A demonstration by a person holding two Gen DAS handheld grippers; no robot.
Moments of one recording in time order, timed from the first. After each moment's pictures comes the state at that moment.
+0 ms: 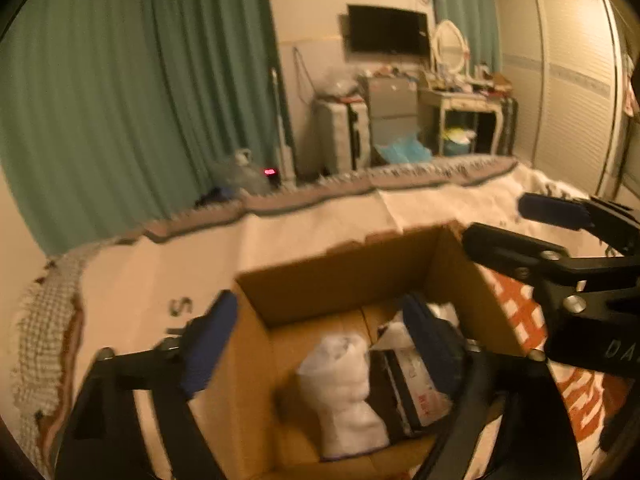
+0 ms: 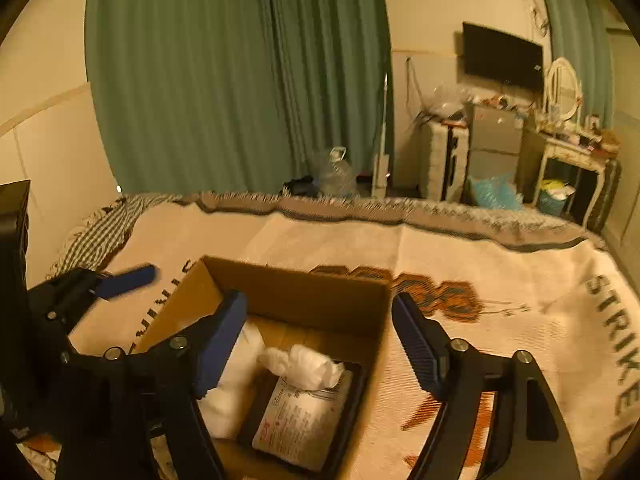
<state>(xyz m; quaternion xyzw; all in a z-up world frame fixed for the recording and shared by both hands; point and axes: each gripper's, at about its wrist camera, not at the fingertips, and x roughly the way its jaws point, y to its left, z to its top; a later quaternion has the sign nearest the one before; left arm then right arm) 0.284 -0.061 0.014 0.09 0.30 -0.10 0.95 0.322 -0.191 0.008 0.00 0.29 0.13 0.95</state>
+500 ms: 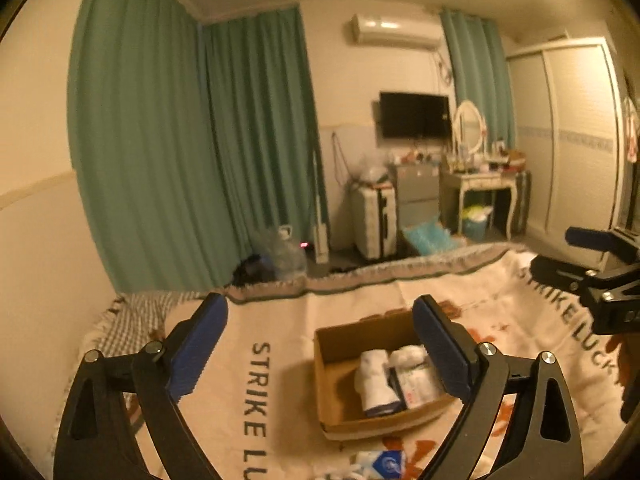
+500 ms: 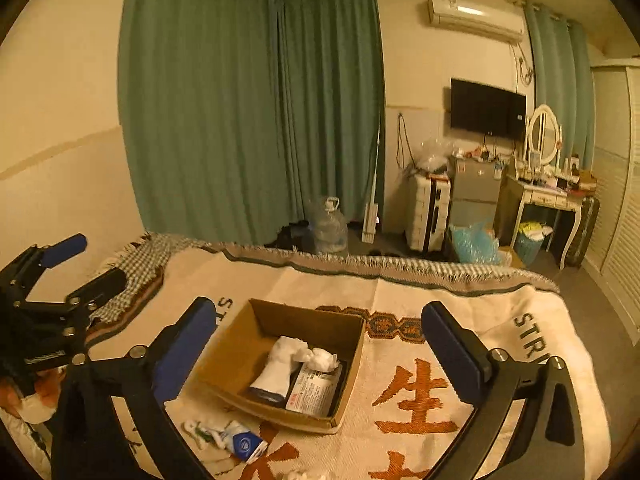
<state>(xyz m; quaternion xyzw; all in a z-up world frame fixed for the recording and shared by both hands) 0.132 -0.003 0.159 0.06 0.17 -0.06 0.98 0.176 -0.204 0.147 -0.01 0.21 0.12 0.97</state>
